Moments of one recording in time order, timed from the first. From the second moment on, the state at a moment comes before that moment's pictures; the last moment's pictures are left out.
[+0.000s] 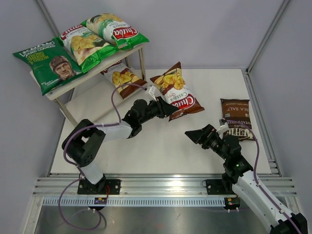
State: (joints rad) left arm -0.67 1.71 0.86 0.77 0.30 -0.83; right arm 0.42 0.46 0.19 0.06 -0.24 1.01
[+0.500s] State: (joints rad) left arm -0.87 1.48 0.63 0.87 0.07 -1.04; right arm 0.42 0.60 0.14 0.55 -0.19 1.02
